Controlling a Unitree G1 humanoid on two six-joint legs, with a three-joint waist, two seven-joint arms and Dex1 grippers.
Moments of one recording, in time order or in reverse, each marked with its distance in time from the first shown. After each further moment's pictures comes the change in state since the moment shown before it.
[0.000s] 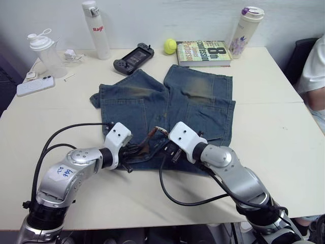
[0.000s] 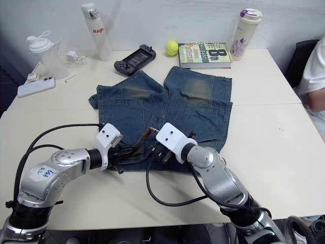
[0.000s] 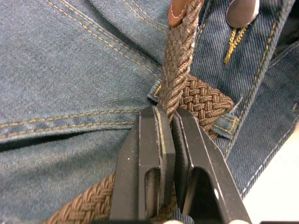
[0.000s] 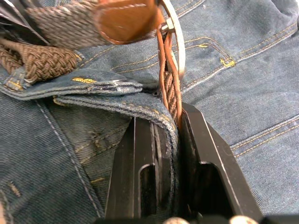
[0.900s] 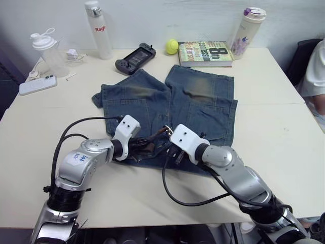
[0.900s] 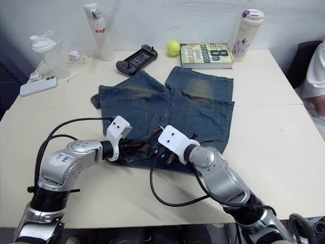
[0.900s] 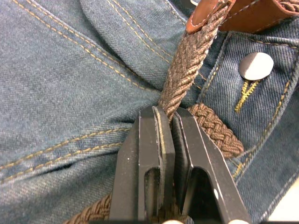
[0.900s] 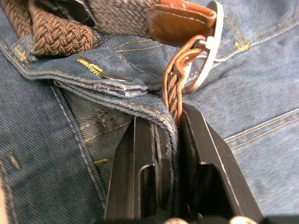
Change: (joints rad) left arm -0.118 -0.088 -0.026 0.122 0.069 0.012 -0.045; right arm -0.019 -0.030 0.022 0.010 -0.001 0.045 0.014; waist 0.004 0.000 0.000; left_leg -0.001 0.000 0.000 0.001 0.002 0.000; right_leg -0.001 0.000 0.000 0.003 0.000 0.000
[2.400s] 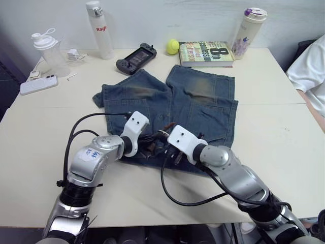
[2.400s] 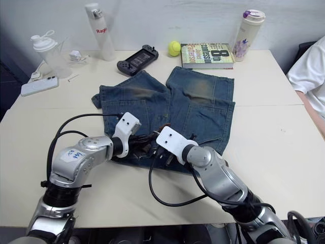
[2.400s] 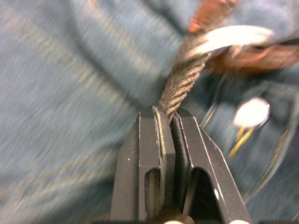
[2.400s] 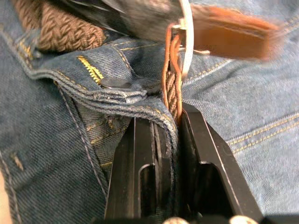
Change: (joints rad) left arm -0.081 -0.147 -0.052 0.035 0.049 0.014 0.097; right arm -0.038 -0.022 0.061 0.026 0.004 0.015 0.010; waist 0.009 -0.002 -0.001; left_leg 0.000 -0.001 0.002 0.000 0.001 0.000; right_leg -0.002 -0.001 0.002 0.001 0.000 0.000
